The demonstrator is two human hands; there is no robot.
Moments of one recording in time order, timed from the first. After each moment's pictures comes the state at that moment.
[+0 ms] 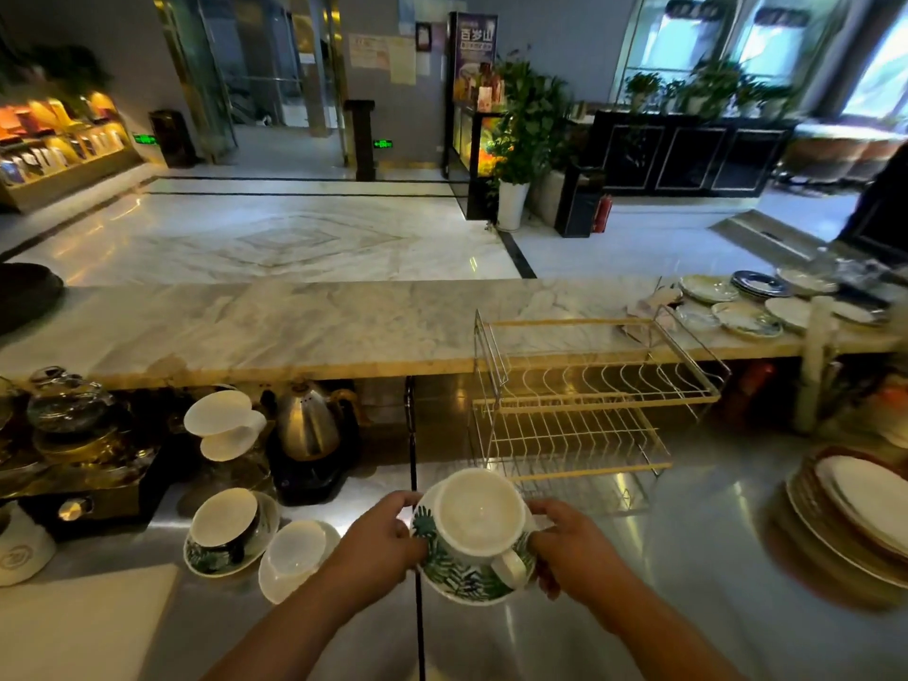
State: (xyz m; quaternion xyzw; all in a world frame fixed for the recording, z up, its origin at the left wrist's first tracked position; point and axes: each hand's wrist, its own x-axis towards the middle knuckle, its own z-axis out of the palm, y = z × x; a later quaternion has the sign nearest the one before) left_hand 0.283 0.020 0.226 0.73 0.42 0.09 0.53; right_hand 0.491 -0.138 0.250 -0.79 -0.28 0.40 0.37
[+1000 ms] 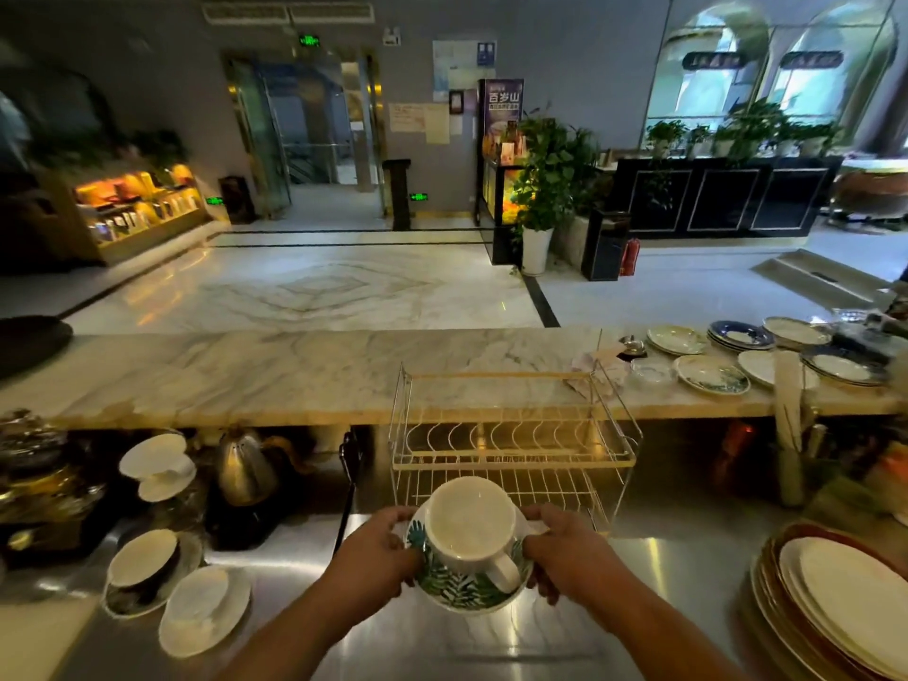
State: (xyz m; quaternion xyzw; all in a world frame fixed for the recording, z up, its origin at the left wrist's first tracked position) left_hand 0.473 -0.076 0.285 0.70 0.49 0.13 0.50; right_hand 0.700 -0.198 0.286 -0.74 -0.36 0.42 0.39
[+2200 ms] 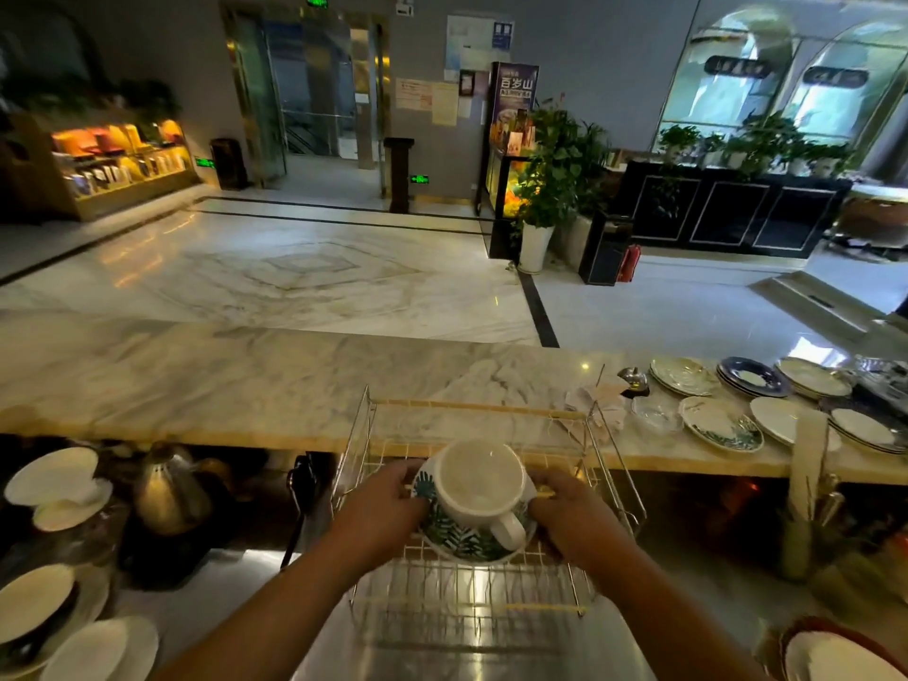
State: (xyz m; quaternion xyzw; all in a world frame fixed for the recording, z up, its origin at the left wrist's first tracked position) left_hand 0.598 0.039 0.293 0.72 0.45 0.21 0.49; right_hand 0.818 -0.088 0.309 -0.76 -0.36 0.38 0.39
